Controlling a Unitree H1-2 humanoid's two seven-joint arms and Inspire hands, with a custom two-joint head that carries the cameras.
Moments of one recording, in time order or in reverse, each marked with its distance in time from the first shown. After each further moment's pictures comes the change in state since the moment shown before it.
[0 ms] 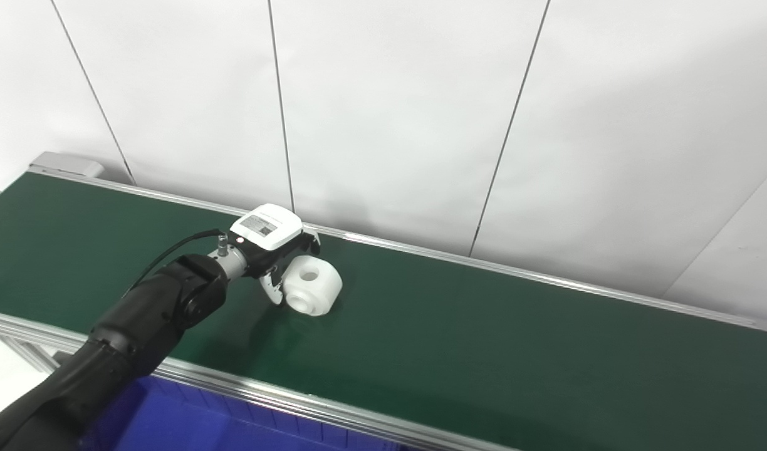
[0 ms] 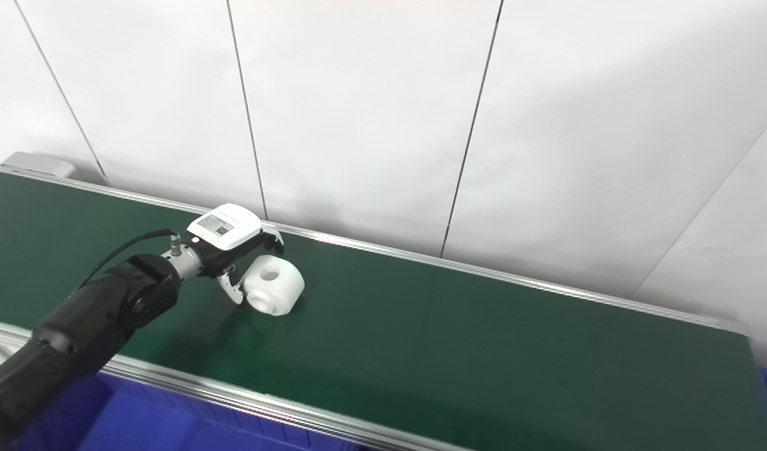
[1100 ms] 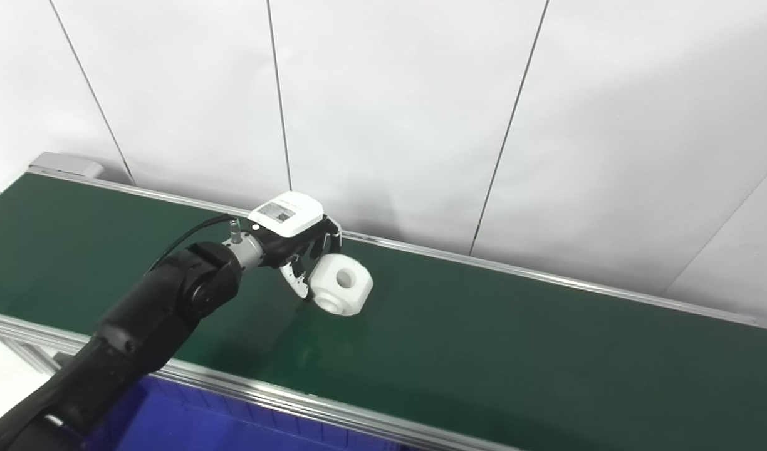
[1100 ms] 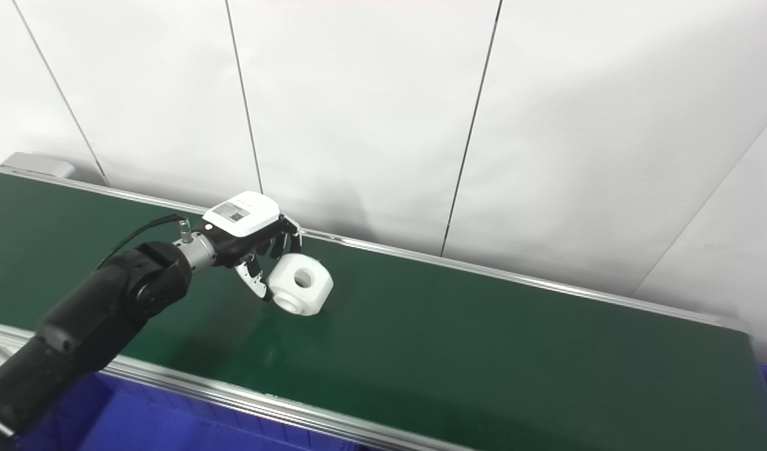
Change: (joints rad) left arm 0.038 0.002 0.067 -0.300 -0.165 0.046 -0.183; right arm 0.014 -0.010 0.002 -0.085 0.000 0.049 0.004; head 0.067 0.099
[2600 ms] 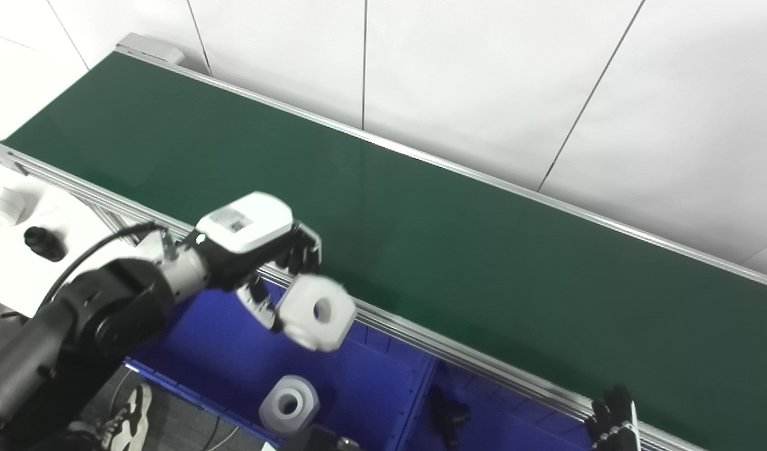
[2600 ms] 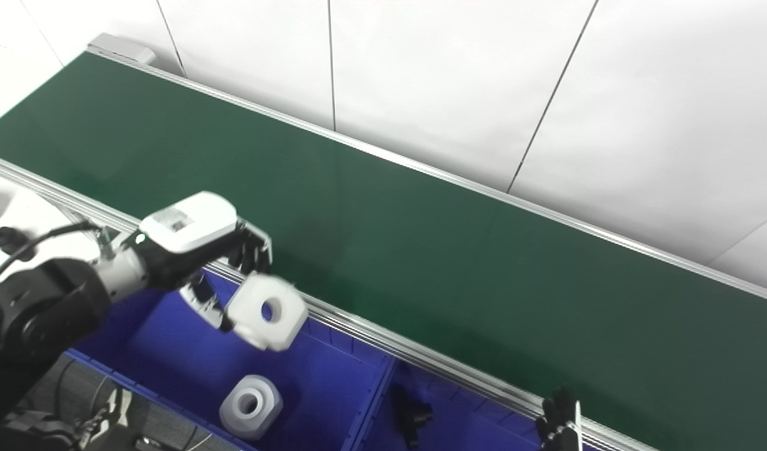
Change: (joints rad) left arm 0.714 0.042 0.302 -0.699 -0.068 0.166 -0.254; right arm 0.043 -0.038 -0.024 -0.223 0.105 0.198 0.062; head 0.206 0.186
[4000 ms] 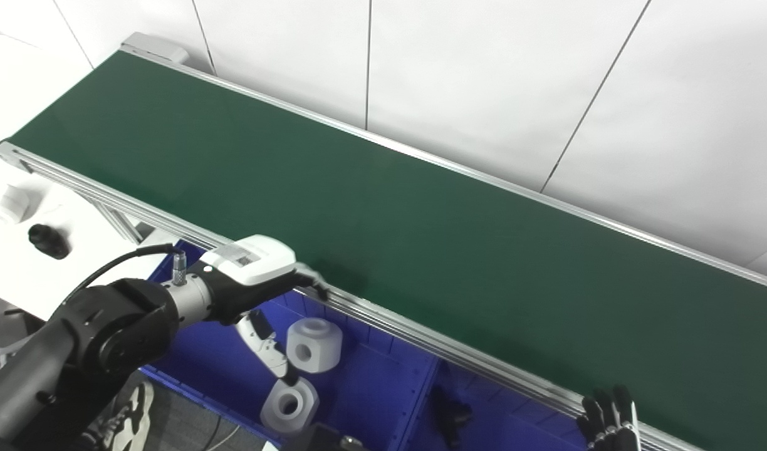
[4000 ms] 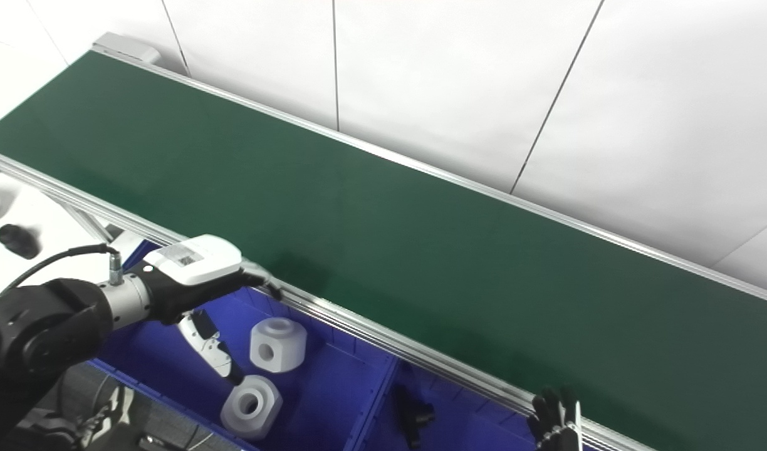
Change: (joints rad) left arm -0.011 -0.026 -0.002 -0.152 -0.047 0.137 -0.268; right arm -0.002 0.010 -0.001 0.000 0.007 0.002 0.008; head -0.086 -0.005
